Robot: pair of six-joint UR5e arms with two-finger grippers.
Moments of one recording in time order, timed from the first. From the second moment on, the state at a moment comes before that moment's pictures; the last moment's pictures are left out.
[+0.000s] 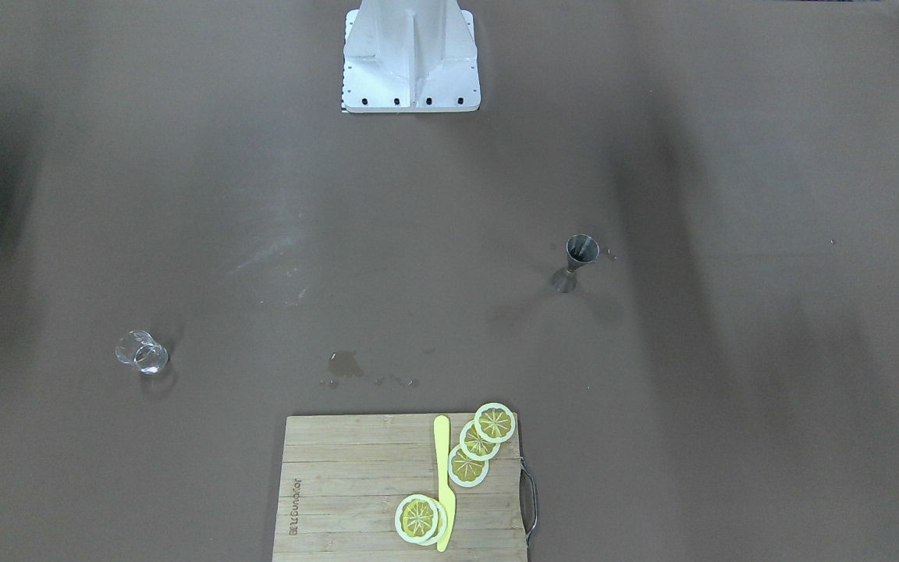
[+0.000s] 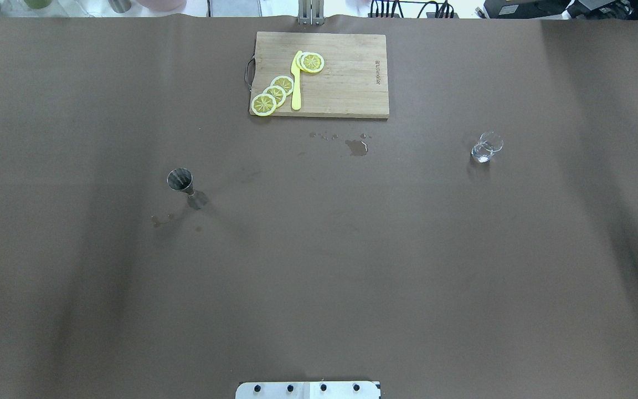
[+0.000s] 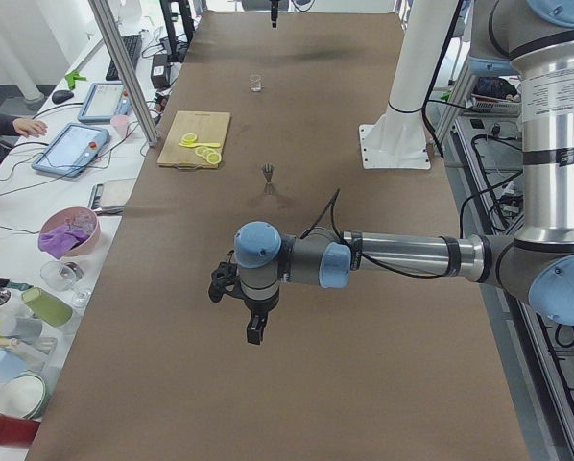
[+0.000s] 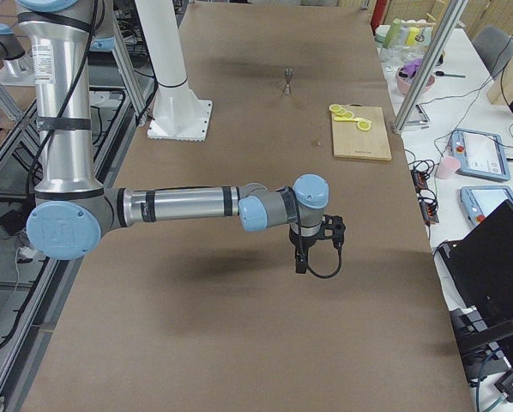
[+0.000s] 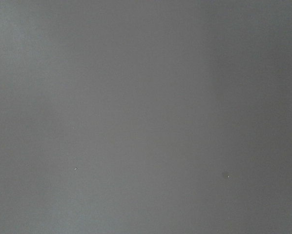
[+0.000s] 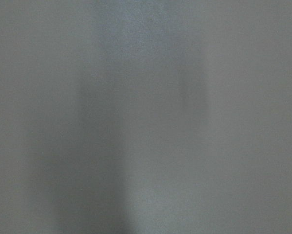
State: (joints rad) left arm -1.57 -1.44 -1.73 -1.58 -2.32 0.14; right arm 1.37 -1.56 1.63 -1.41 2.27 0.33
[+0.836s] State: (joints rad) left arm -1.57 -1.45 -1.72 -1.57 -2.32 0.14; right arm 1.36 -1.56 1.63 -1.41 2.27 0.33
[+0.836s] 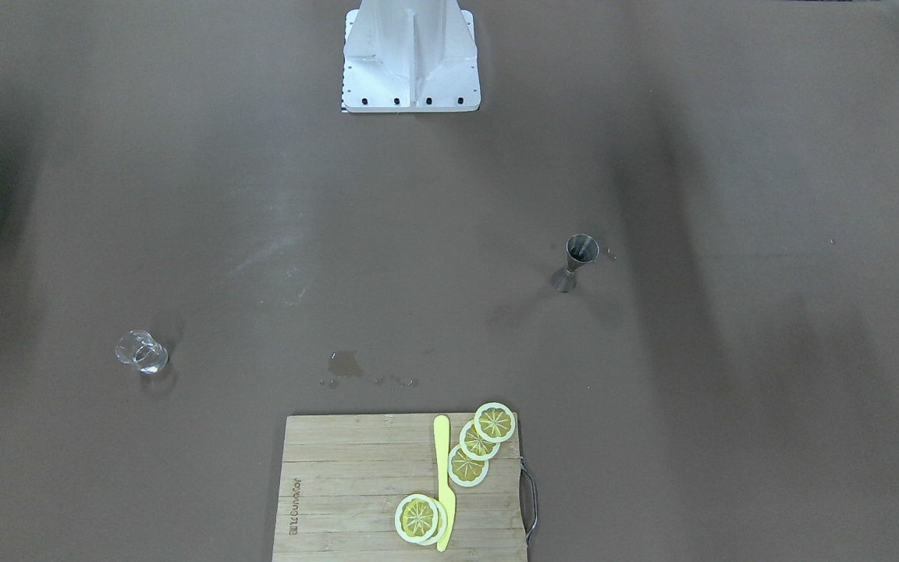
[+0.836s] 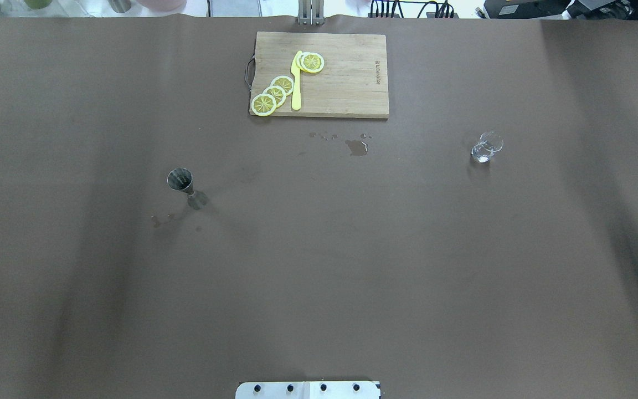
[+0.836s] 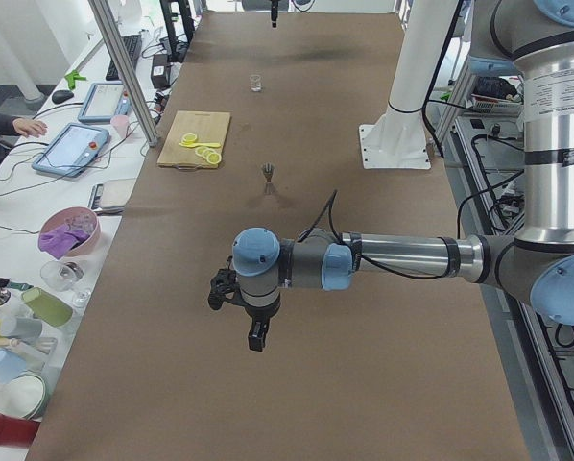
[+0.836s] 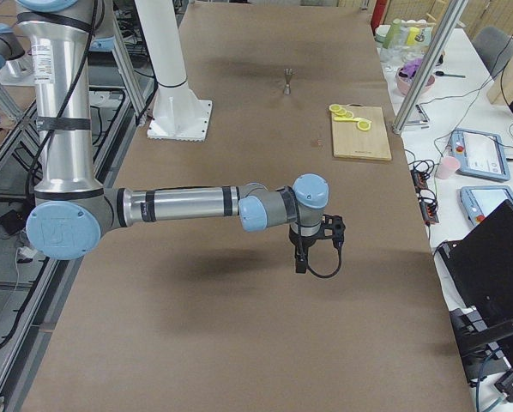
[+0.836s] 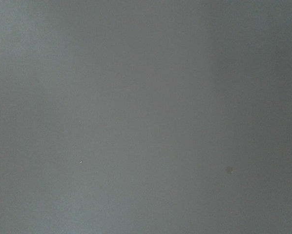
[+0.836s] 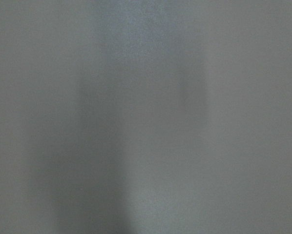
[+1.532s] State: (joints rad) left arm -1.57 -1.44 -1.66 -1.58 -2.39 0.13; right arm 1.36 -1.57 1.63 -1.41 2.27 0.33
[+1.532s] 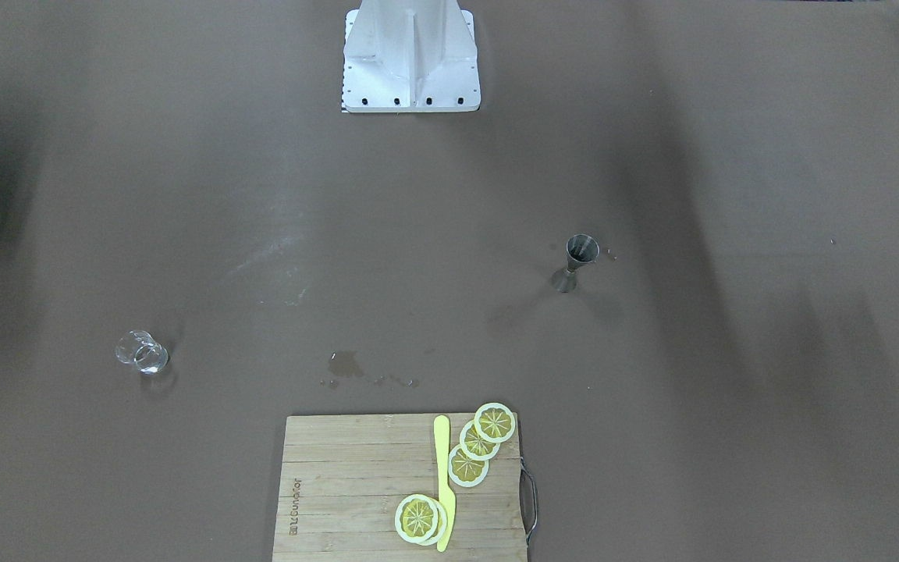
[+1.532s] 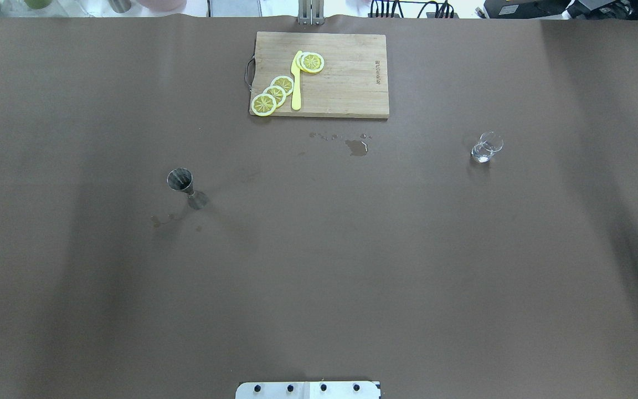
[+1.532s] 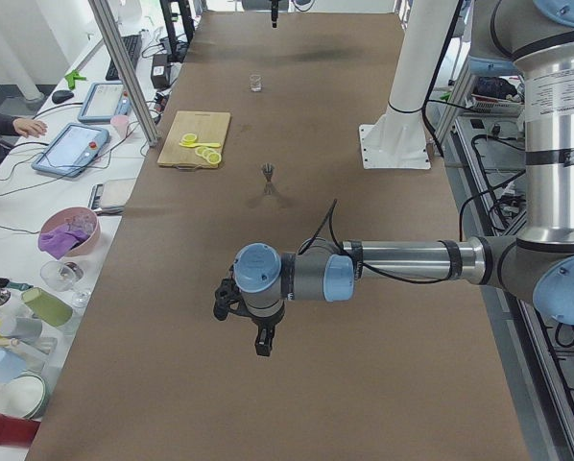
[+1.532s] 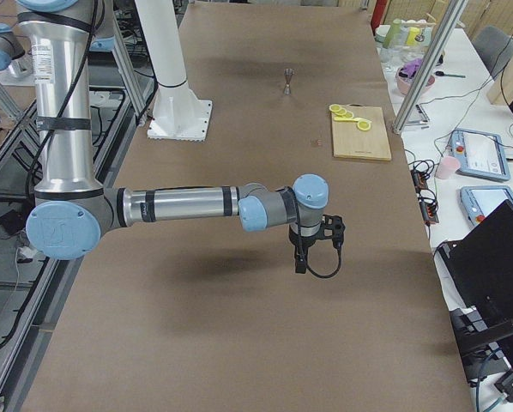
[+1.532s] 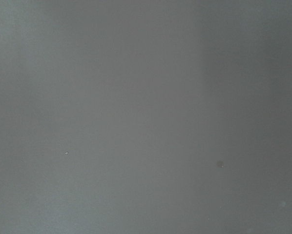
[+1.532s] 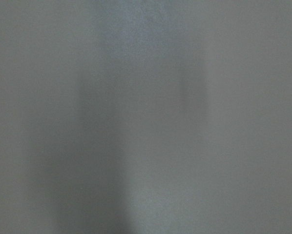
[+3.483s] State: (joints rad) left arm -1.57 -1.46 -1.65 -1.58 -2.40 0.13; right arm 1.36 -1.57 1.64 -1.41 2.28 0.33
